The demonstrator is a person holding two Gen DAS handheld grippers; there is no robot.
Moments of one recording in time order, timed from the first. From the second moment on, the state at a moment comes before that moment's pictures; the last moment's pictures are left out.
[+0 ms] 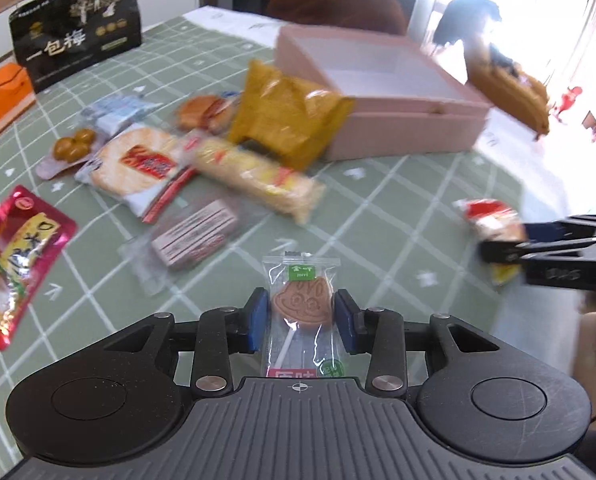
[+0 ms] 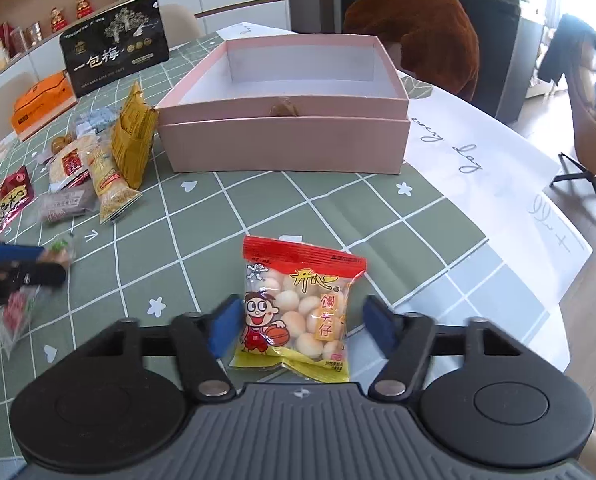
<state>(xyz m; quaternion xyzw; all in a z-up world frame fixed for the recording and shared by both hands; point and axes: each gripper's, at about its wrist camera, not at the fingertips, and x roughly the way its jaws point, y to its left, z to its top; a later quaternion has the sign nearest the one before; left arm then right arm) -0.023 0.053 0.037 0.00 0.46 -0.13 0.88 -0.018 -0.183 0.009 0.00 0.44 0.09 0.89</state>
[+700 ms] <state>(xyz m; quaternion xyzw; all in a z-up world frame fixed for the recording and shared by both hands) 0.159 0.028 0.151 -0.13 0.31 -0.22 0.92 0.105 -0.191 0.119 -0.01 0.33 0.08 0.94</state>
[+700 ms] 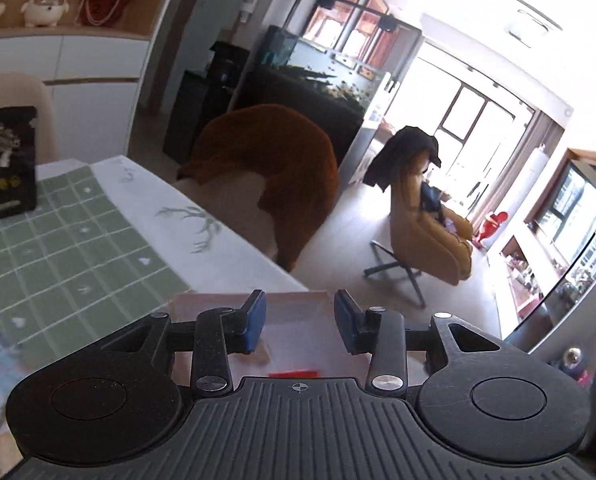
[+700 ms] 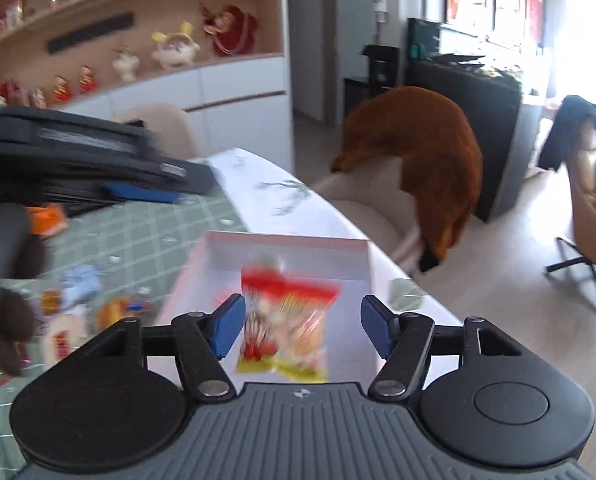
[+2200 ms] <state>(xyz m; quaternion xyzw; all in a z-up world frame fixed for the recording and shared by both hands) 0.049 0.192 0.036 -0.19 0.41 -0.05 0.89 0.075 0.015 0.024 -0.12 0.42 0.24 0.87</state>
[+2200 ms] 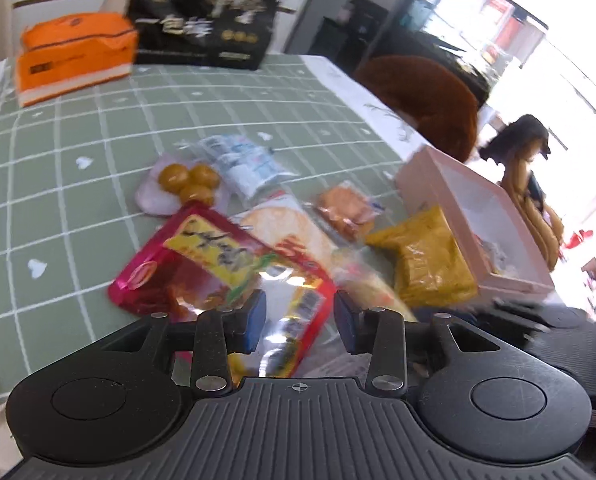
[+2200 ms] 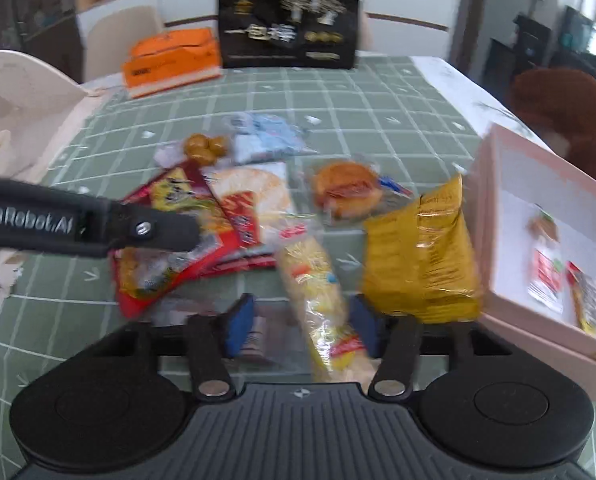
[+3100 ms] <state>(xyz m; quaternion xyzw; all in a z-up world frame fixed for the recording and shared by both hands) -0.028 0.291 0.036 -0.33 0.34 0.13 0.87 0.080 0.128 0.025 -0.22 0.35 0.42 0.81</state>
